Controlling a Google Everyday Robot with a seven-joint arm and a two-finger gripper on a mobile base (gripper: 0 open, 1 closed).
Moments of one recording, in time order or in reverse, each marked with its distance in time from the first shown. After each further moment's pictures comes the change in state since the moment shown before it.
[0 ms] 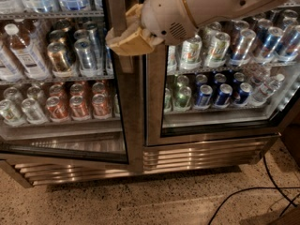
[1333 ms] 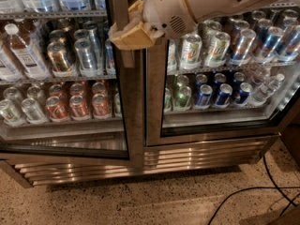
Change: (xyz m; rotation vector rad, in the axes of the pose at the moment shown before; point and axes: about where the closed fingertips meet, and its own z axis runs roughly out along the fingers) arm 0.006 -0.018 0.002 -0.001 -0.017 0.035
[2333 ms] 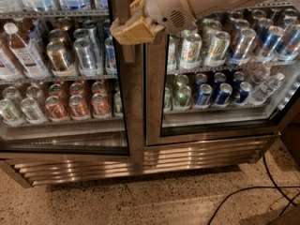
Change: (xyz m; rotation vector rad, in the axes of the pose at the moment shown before) arm 0.006 -0.018 0.002 -0.007 -0.018 0.030
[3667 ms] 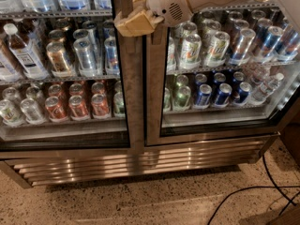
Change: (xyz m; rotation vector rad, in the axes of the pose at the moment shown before) arm 0.015 -0.039 0.006 0.000 -0.022 0.060
